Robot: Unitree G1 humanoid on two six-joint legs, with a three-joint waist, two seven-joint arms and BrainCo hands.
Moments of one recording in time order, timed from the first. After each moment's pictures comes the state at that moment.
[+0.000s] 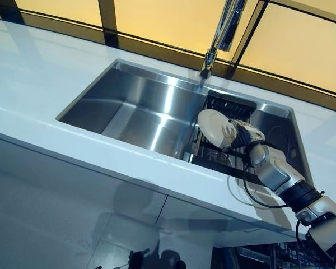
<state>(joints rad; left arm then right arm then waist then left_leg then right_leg) 0.02 0.30 -0.23 1.13 -0.34 -0.10 0.11 -0.79 -0.74 0.57 0.29 -0.29 0.51 0.00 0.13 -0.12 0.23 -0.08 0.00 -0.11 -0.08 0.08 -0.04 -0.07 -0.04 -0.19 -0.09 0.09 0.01</state>
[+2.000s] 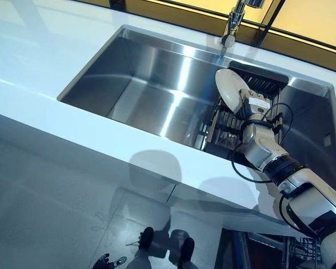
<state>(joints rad) -0.05 0.30 -0.33 1.11 -0.38 -0.12 0.11 -1.08 -0.62 0.69 0.65 -0.28 0.55 -0.44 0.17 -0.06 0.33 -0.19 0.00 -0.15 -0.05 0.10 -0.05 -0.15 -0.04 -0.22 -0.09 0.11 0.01</state>
